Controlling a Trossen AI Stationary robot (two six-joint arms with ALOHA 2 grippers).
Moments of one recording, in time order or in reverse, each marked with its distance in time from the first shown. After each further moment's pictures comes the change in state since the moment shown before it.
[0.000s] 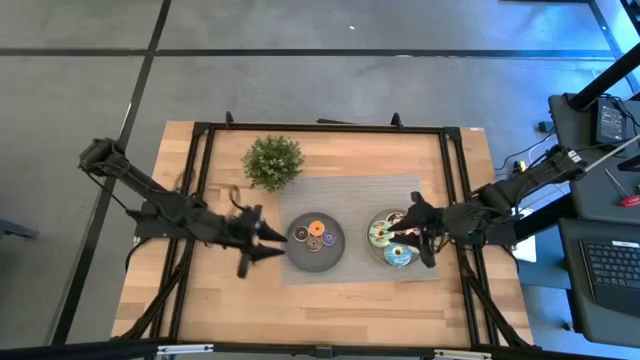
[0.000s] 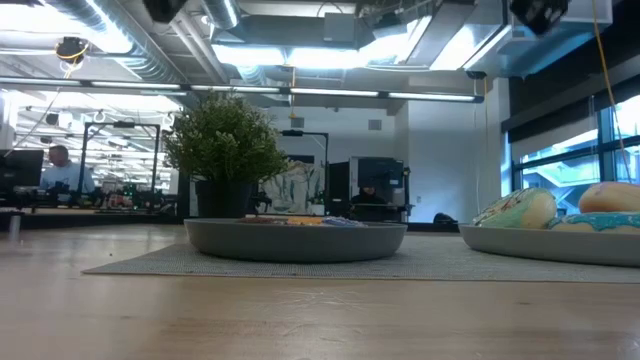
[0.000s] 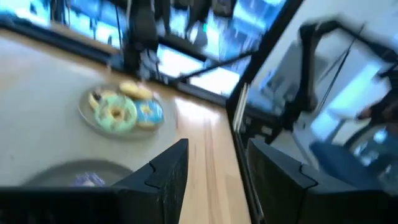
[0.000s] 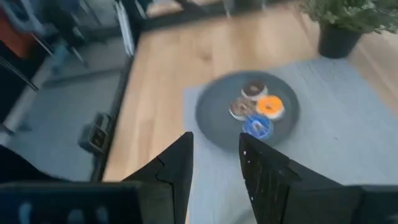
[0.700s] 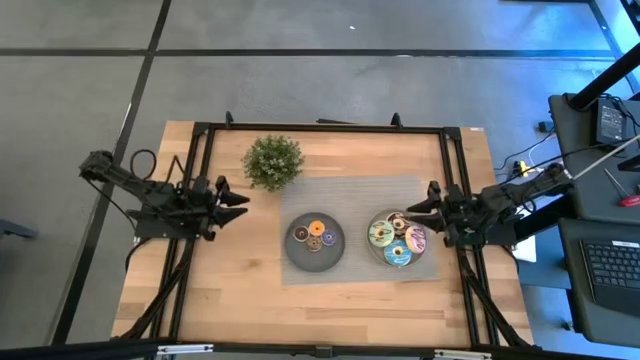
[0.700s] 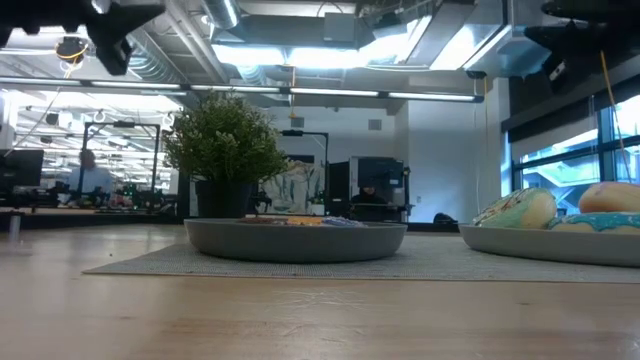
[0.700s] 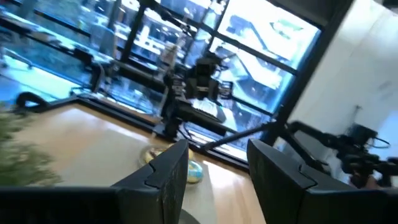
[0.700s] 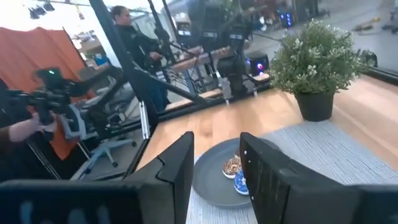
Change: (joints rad) left arm 0.077 -0.765 -0.485 0.085 -0.111 0.158; right arm -0.094 -0.703 -0.608 0.442 0.017 -0.107
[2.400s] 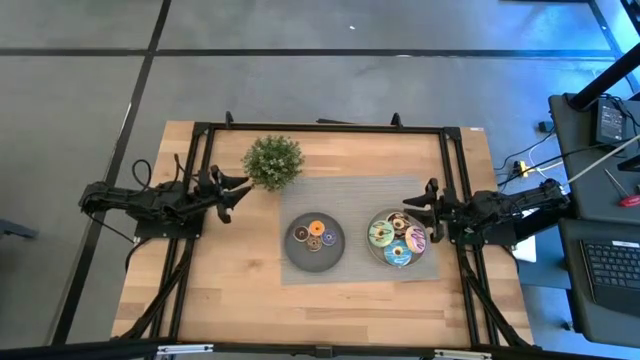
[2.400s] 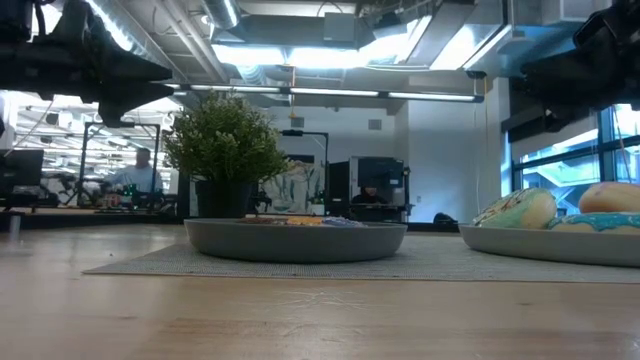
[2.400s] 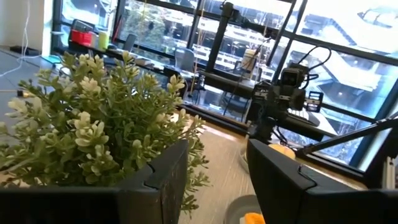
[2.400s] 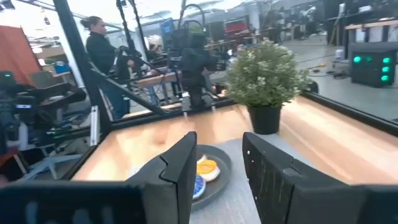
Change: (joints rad) left arm 0.341 -0.304 -0.203 -0.175 0.010 0.104; right arm -0.120 -0.219 -0.249 0.113 0.036 -0.186
